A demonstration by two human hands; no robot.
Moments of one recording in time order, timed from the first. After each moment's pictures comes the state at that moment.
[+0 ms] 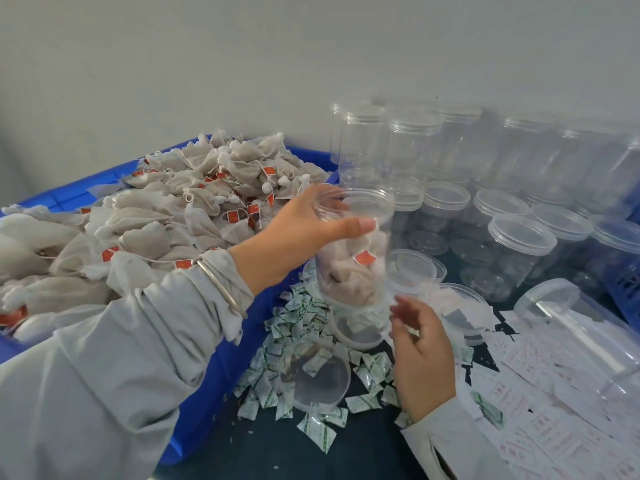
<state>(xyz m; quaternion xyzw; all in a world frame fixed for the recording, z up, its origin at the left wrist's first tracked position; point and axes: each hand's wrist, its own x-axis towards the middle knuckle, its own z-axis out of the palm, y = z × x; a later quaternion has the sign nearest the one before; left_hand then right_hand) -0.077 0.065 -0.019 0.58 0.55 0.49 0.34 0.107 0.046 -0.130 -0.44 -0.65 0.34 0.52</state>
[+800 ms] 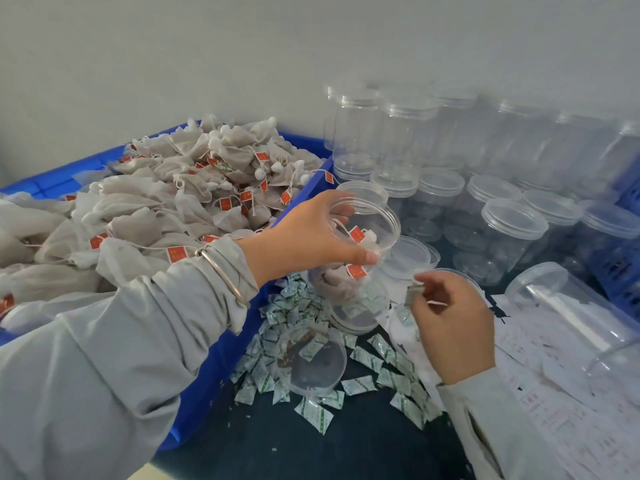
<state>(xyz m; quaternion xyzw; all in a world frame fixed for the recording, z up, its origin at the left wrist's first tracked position) -0.066 0.065 -0.028 0.65 0.59 0.36 0.31 0.132 0.060 -0.096 -0.52 -0.68 0.20 0.48</state>
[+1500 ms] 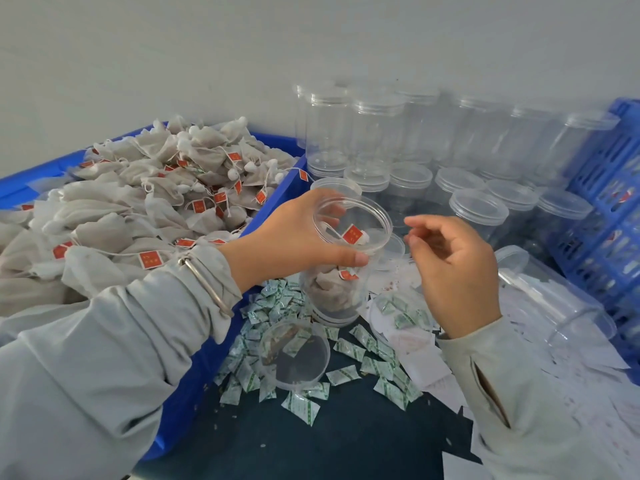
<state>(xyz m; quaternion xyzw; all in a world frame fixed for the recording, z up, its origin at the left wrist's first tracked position) -0.056 0.053 -0.020 0.68 0.56 0.36 0.30 0.139 0.066 -0.049 -0.41 -0.70 0.16 0.56</state>
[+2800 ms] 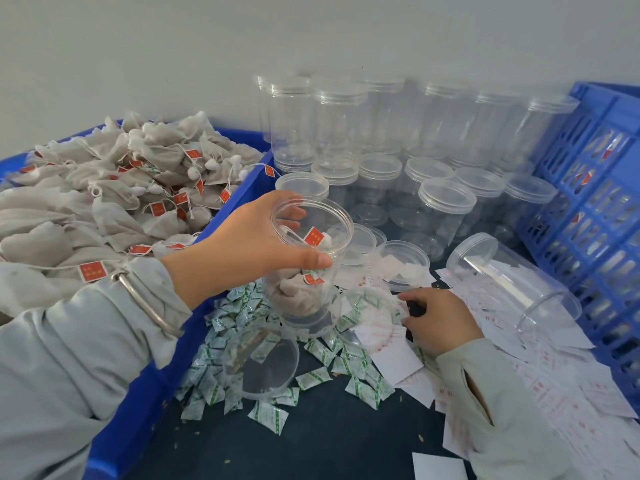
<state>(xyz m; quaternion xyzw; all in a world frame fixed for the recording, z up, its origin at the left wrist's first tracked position) -0.053 0.058 -0.028 0.65 0.60 0.35 0.31 0.204 0.095 -0.126 -0.65 -0.70 0.23 0.16</state>
